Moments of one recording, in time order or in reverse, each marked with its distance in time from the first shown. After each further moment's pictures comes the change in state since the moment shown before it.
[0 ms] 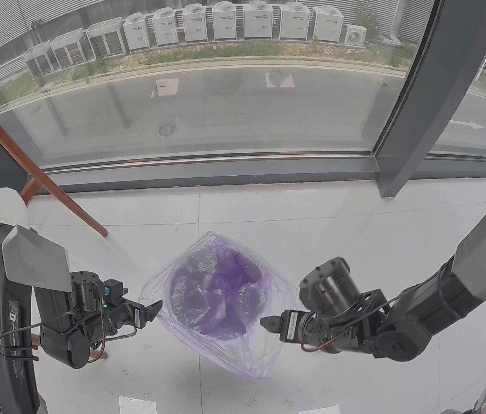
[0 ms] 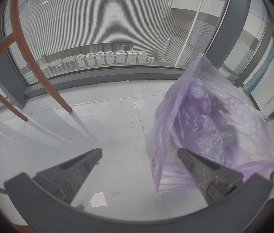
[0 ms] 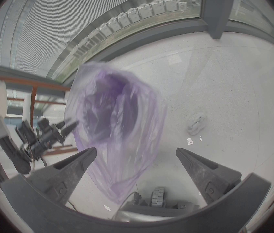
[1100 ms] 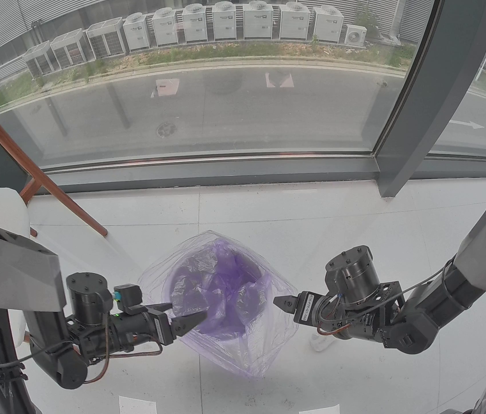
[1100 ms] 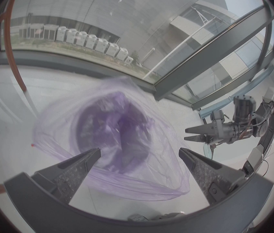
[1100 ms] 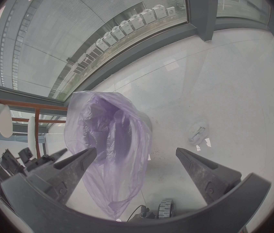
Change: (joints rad) left arm -0.265 -0.214 0.143 0.001 -0.197 -0.420; right arm -0.051 0.027 0.105 -0.249 0.022 0.002
